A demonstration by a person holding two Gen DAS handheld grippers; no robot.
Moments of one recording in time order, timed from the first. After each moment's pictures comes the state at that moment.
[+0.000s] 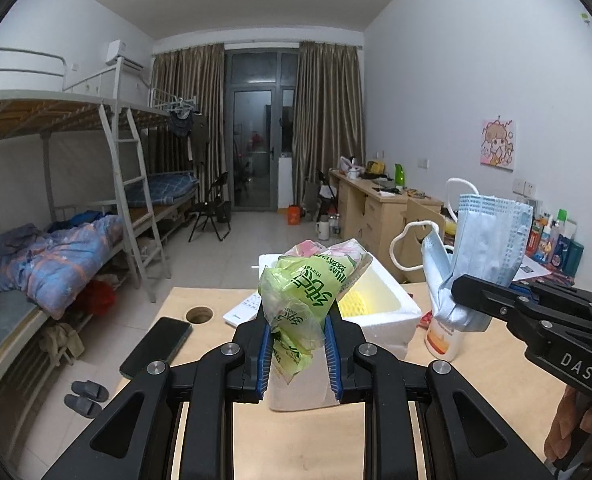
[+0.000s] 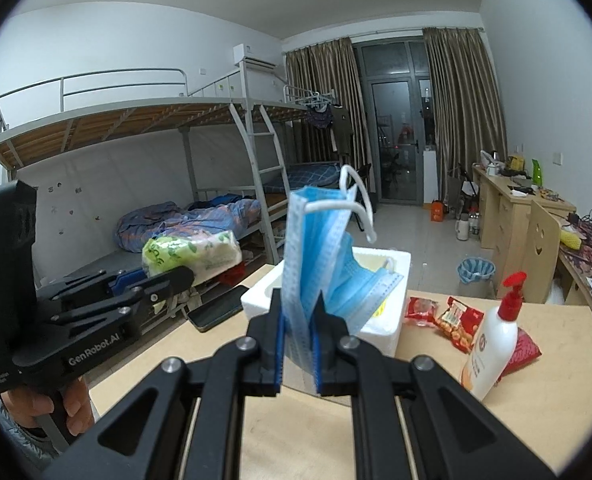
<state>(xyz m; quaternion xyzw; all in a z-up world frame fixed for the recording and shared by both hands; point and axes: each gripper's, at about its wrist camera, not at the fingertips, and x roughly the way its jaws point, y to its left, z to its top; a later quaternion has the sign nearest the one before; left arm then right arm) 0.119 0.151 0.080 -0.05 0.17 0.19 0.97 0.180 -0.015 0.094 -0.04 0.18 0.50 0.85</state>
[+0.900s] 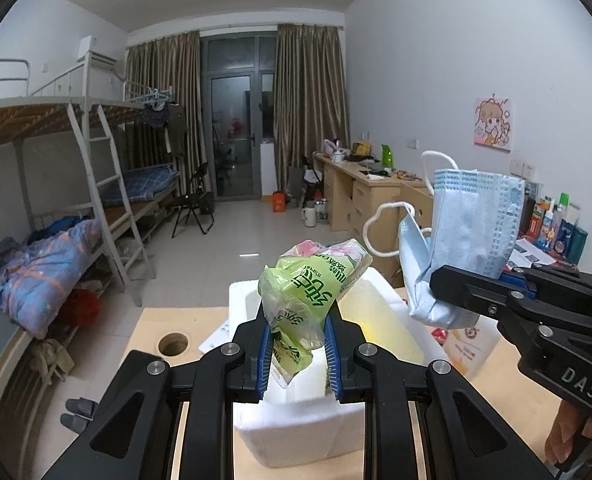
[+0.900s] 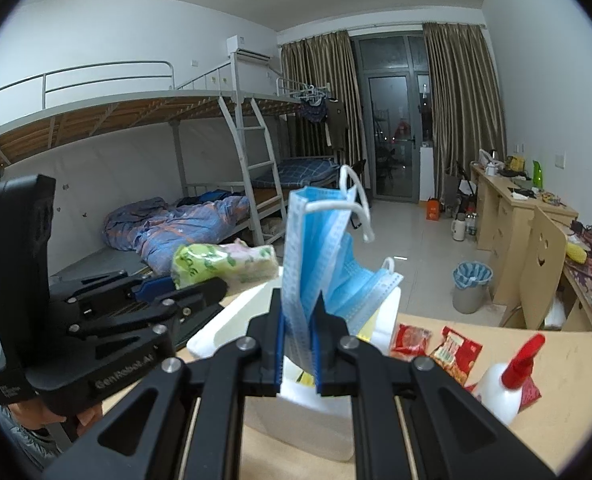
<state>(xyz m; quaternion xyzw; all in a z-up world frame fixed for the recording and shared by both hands) 0.215 0.188 0.085 -0.04 0.21 0.16 0.96 0.223 0.025 0.097 -0.06 0.19 0.49 0.85</state>
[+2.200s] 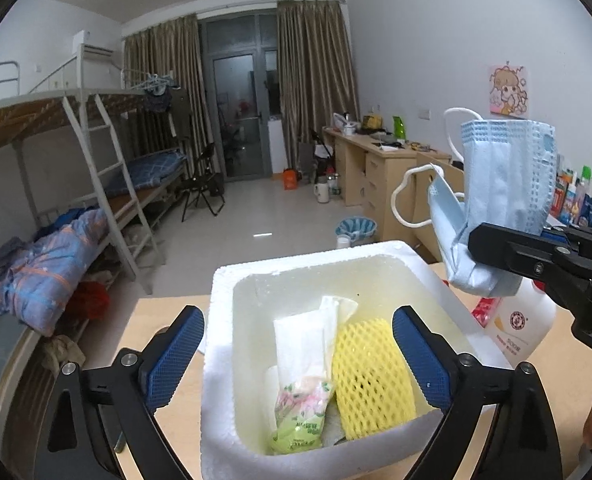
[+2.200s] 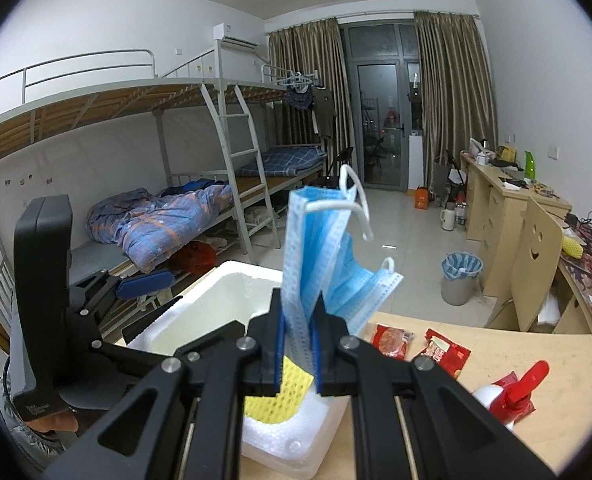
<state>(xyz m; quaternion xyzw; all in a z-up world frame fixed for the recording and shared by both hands) 0.282 0.203 0.046 -0.02 0.25 0.18 0.95 0.264 0.042 0.093 -0.07 0.21 0.47 0.86</state>
